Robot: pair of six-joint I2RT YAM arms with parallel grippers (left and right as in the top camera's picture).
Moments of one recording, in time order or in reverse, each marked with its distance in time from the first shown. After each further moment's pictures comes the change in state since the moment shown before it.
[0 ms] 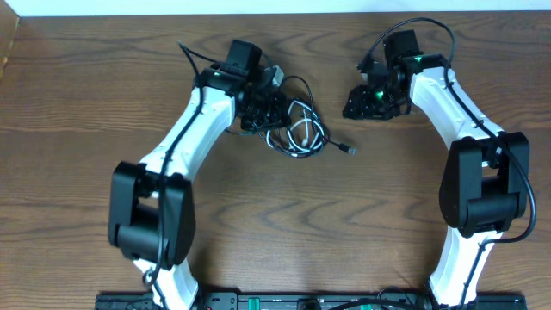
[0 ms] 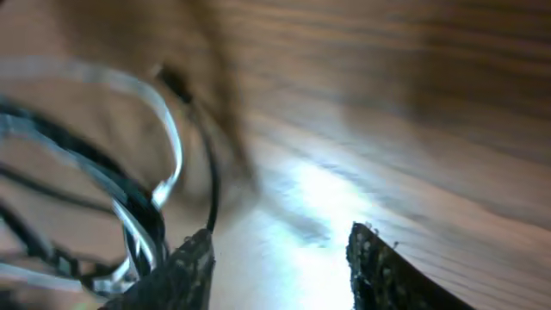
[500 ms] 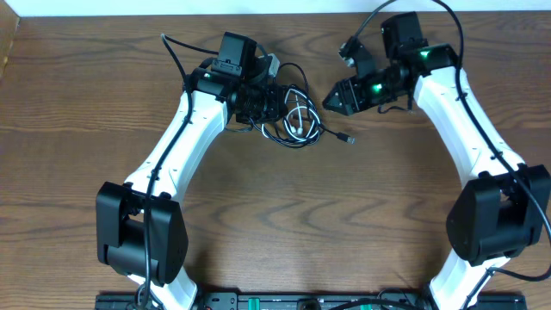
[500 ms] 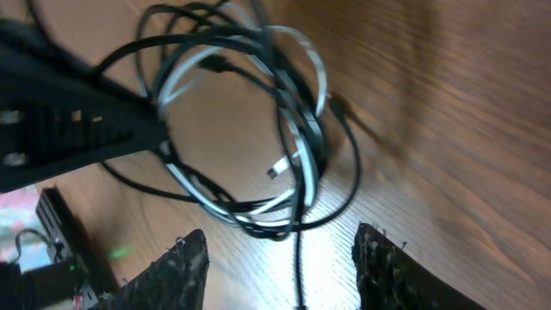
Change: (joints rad) left arm 0.000 -0.088 0.000 0.019 -0.051 -0.002; right arm 0.073 -0.169 0.058 -0.071 -0.178 -0.170
